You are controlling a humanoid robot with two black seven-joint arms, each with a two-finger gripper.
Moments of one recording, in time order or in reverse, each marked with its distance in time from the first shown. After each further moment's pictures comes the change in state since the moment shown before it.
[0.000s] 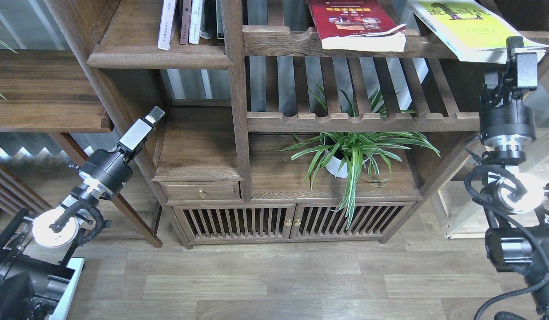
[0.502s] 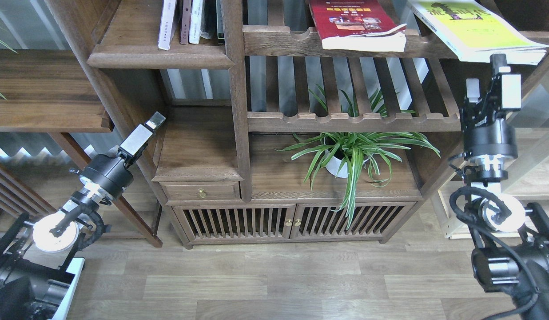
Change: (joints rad) left arm 0.010 -0.001 0.000 0.000 0.012 0.000 0.000; right arm -0.064 0.057 -0.010 0.061 0.000 0.070 -0.001
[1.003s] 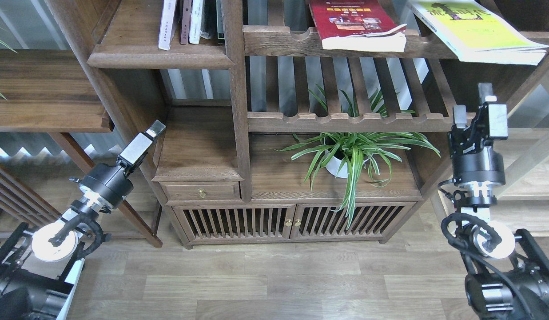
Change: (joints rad) left arm 0.040 -0.001 0.000 -0.021 0.000 0.000 0.000; right arm -0.128 0.024 -0.022 0.047 0.001 0.070 0.001
